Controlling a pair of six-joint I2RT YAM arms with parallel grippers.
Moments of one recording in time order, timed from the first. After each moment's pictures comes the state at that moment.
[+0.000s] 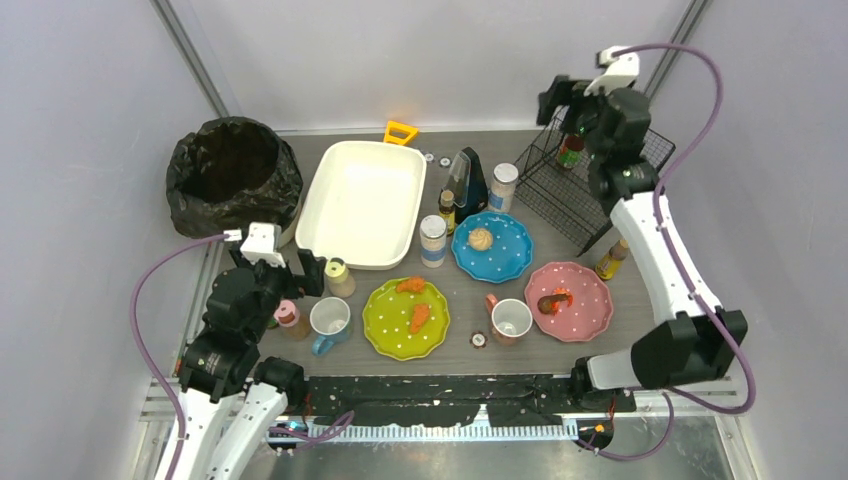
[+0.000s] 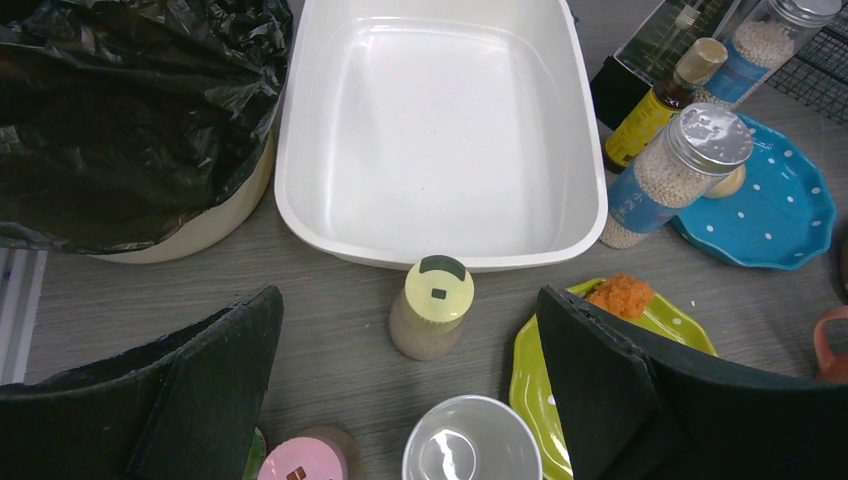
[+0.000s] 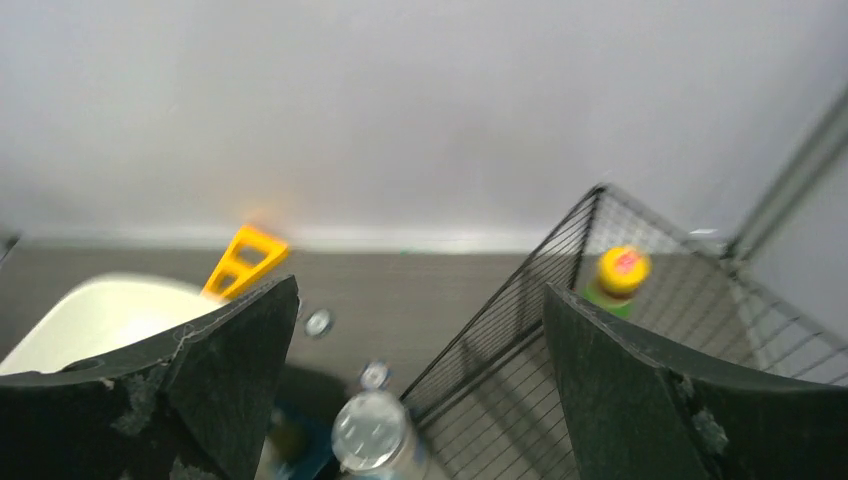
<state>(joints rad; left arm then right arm) -0.31 0.39 0.72 -0.60 -0.11 -0.14 0.09 1.42 1.46 -0.06 0.04 0.12</state>
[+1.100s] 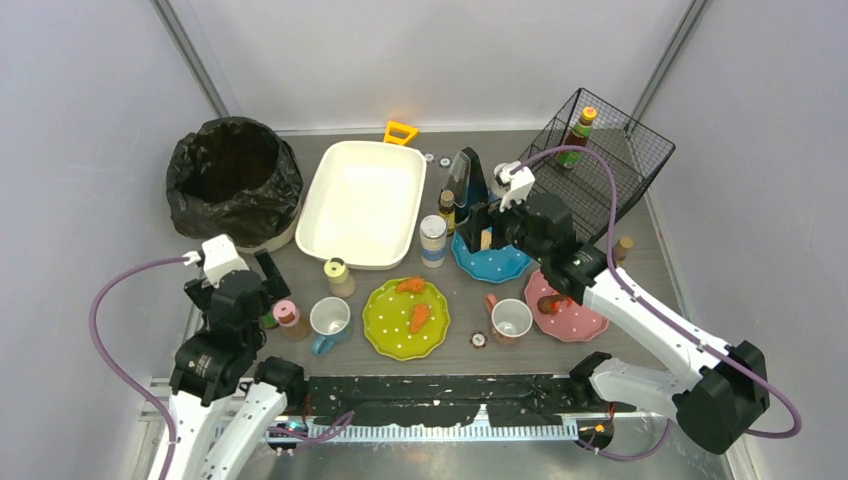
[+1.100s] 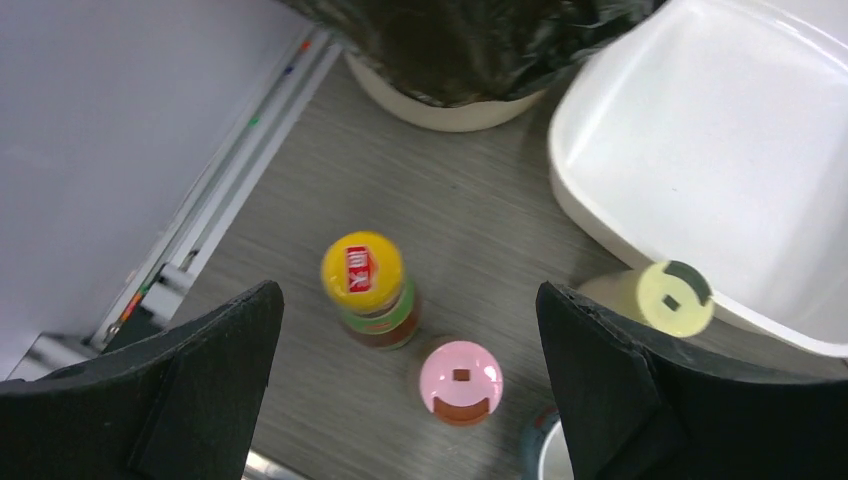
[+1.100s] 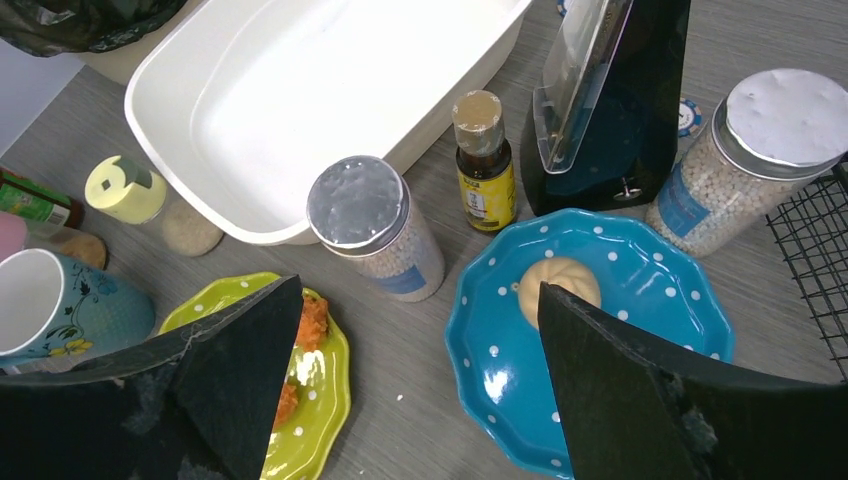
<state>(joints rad) -0.33 0.41 0.80 -0.91 -0.66 -0.39 0.60 1.10 0.86 -0.08 -0.03 0.19</state>
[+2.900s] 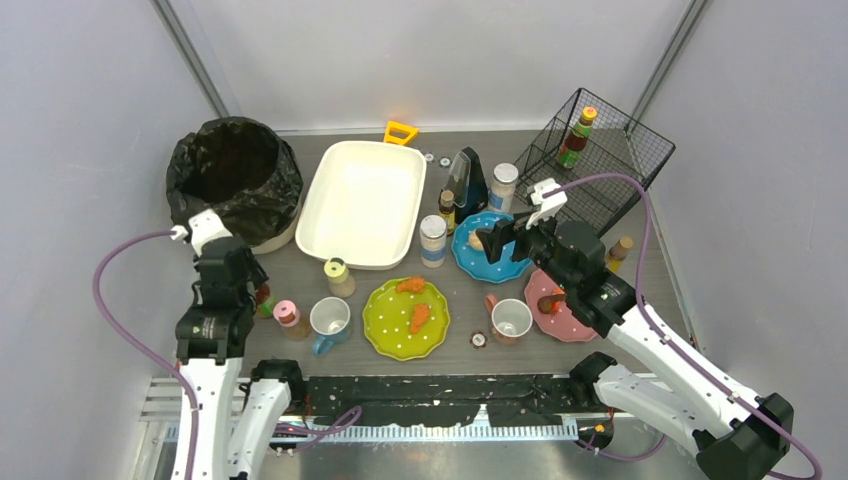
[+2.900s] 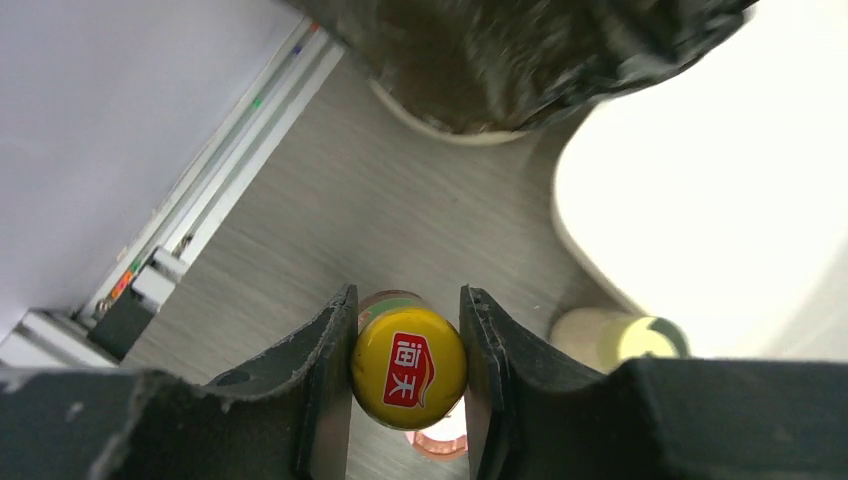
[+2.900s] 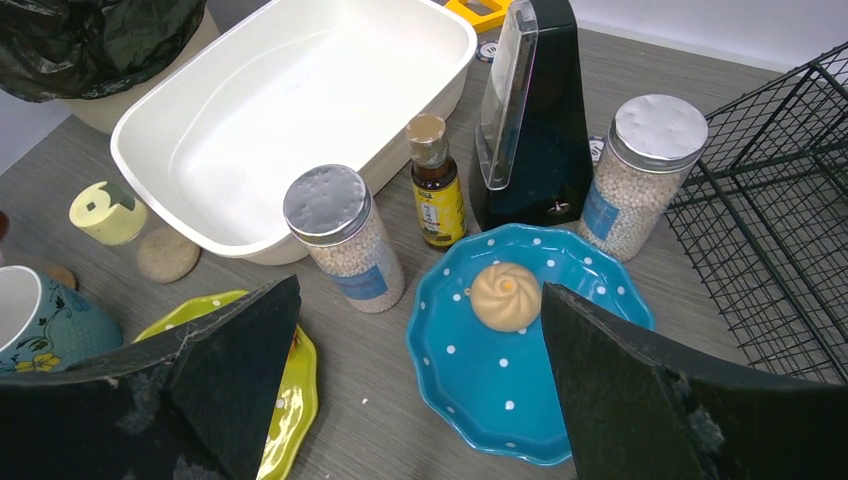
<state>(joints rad) -0.01 0.59 0.86 -0.86 -0.46 -0.37 0.60 0.82 0.69 -0.03 0.06 0.15</state>
